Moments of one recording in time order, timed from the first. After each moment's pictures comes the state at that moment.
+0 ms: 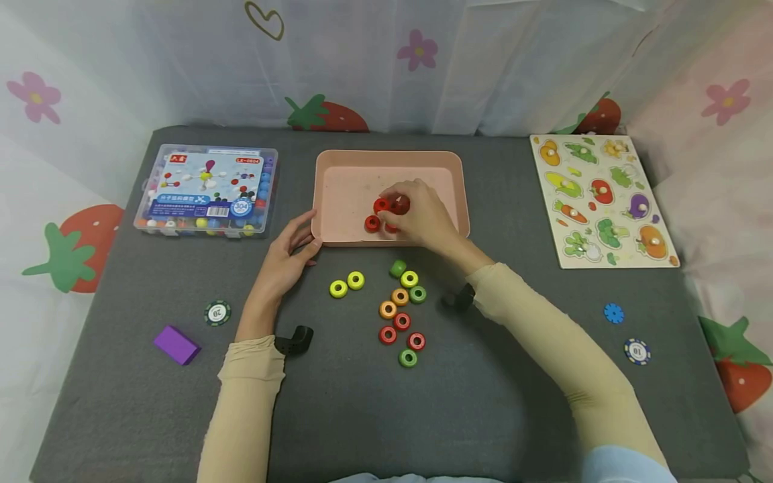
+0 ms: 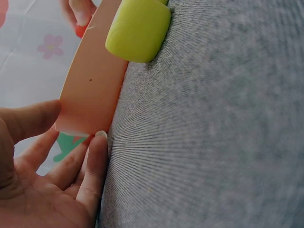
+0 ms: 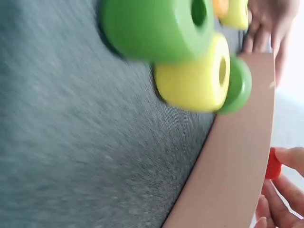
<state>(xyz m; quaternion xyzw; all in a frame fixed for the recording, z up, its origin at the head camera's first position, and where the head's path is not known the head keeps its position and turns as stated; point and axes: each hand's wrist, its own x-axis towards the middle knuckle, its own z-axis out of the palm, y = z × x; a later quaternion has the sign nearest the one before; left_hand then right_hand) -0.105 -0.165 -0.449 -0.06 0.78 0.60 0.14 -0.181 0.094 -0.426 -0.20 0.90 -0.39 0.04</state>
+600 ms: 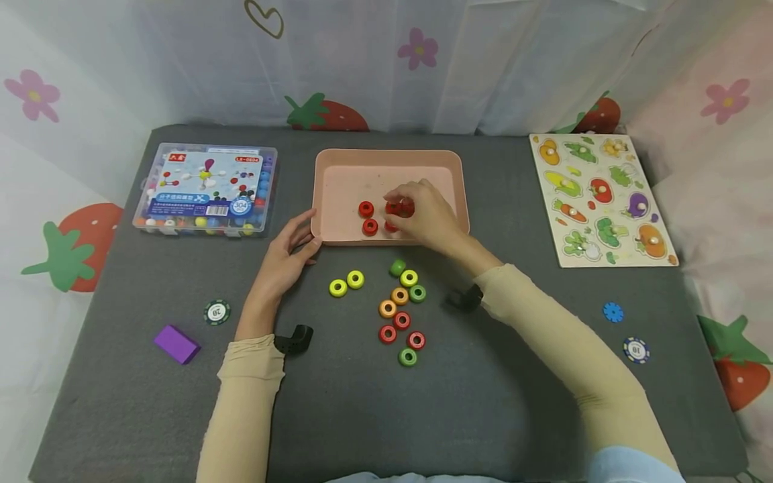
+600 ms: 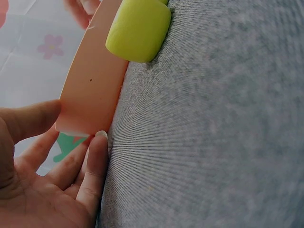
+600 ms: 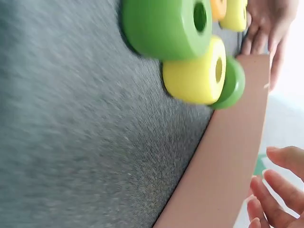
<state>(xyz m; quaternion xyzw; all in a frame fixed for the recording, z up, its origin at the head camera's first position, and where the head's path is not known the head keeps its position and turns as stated) -0.106 -0.168 -0.460 -0.05 0.78 0.60 0.13 -0.179 0.102 -0.424 -0.19 0.91 -0.36 0.06</state>
